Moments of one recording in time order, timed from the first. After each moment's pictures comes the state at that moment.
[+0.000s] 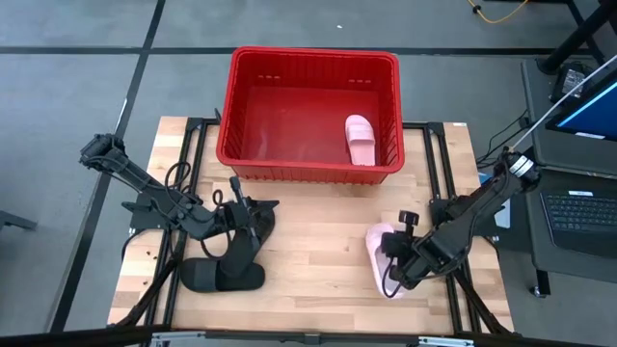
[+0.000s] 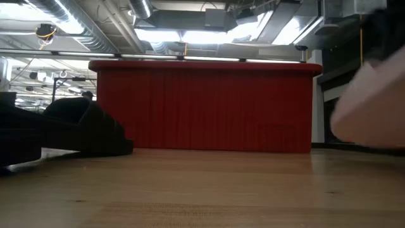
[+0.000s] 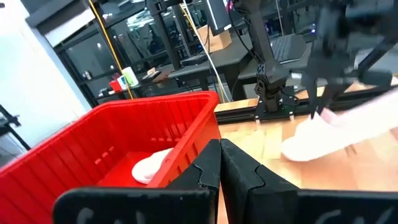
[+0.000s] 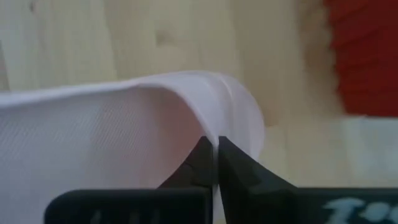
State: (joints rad) left arm -0.55 1.14 0.80 0.23 -0.98 0.24; right arm 0.72 1.44 1.09 -1.12 0.45 0.86
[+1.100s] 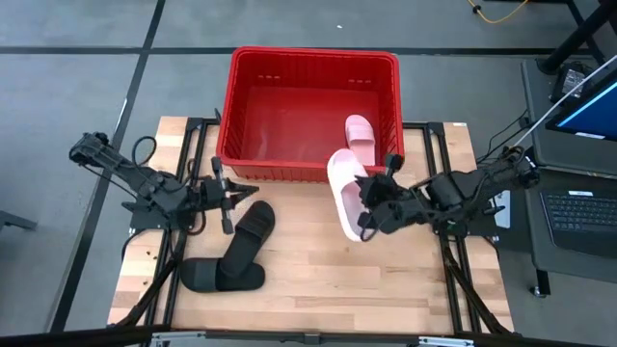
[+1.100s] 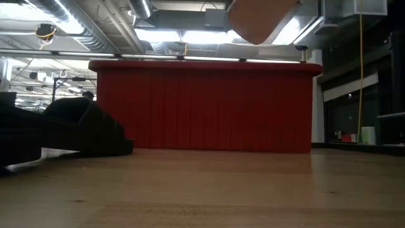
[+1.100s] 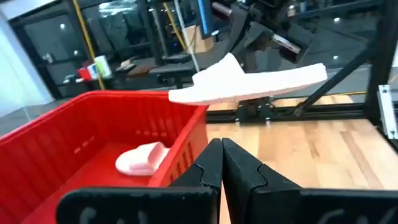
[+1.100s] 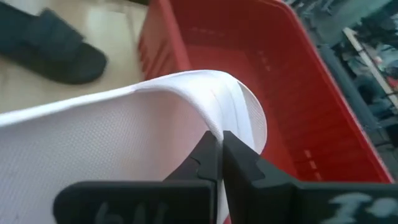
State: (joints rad) left arm -0.48 0.83 0.80 -0.10 -0.80 0.05; right arm 0.39 1.44 1.55 -1.04 0.90 0.20
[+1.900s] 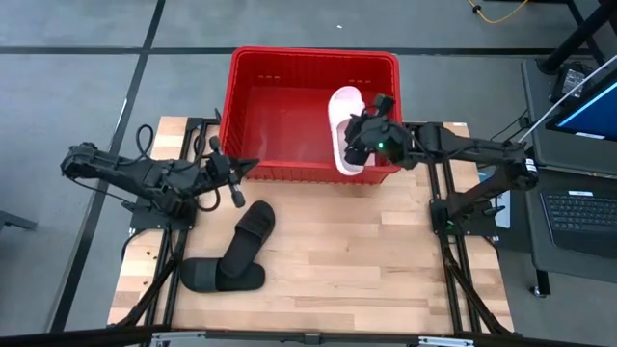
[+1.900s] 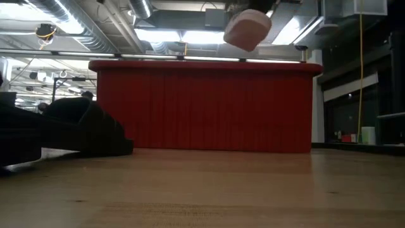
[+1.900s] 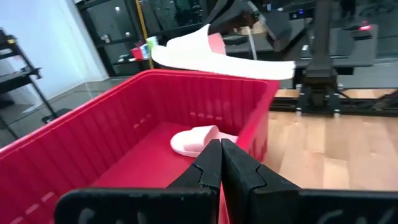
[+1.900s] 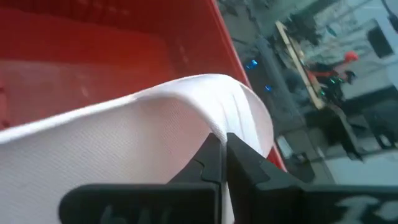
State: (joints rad) left arm -0.22 0.81 0.80 -0.16 -0.76 0.06; right arm -0.09 1.44 1.55 -0.71 0.81 -0.40
